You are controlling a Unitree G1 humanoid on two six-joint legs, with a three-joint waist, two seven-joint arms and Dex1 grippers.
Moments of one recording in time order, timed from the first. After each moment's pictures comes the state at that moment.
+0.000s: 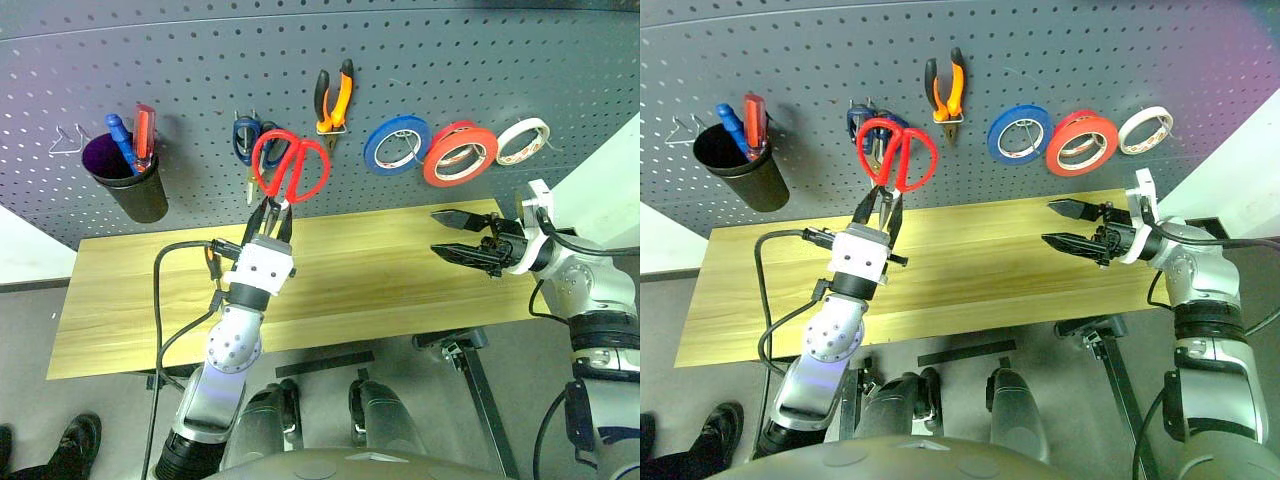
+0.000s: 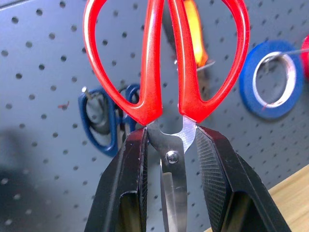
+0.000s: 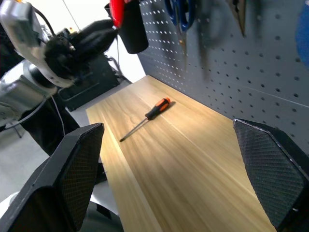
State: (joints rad) left arm -0.04 0.13 -0.22 -0.43 0.29 -0.03 0.03; right arm -0.58 -0.69 -0.15 0.54 0.55 0.28 1.52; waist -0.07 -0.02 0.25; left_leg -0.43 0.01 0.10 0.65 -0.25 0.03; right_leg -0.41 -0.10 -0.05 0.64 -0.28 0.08
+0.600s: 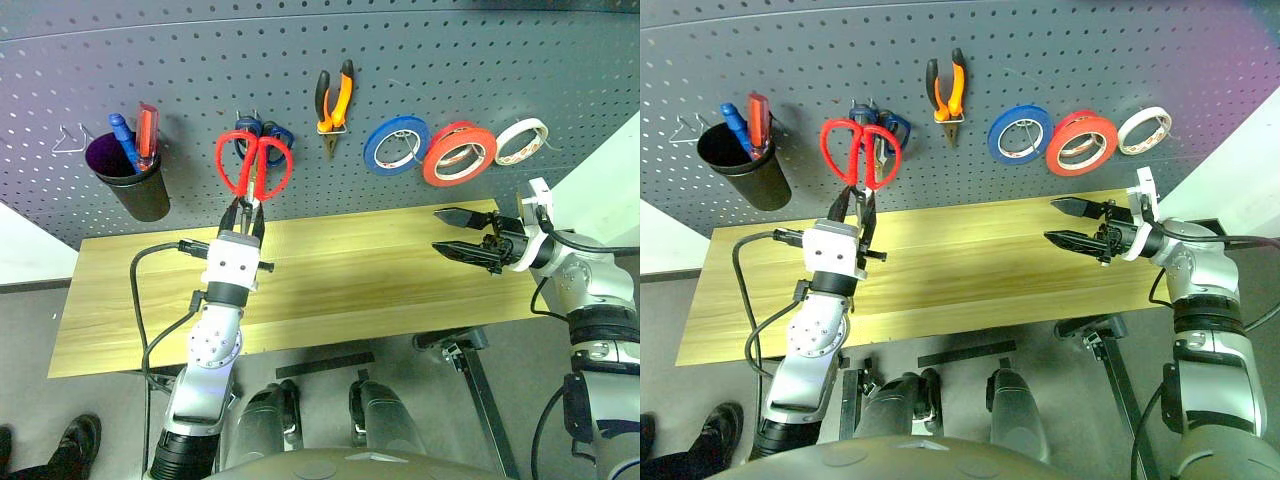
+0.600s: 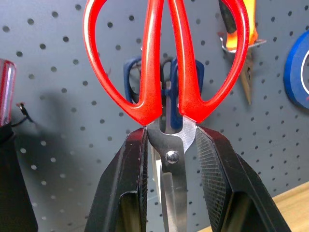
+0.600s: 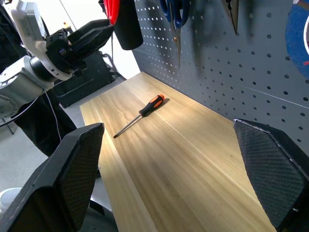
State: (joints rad) left arm -0.03 0.11 -0.10 -0.36 0.24 -0.05 0.04; right arm -0.61 -0.69 -0.15 0.60 0.52 0.25 1.54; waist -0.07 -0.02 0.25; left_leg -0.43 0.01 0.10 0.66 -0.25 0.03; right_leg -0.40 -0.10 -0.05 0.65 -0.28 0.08
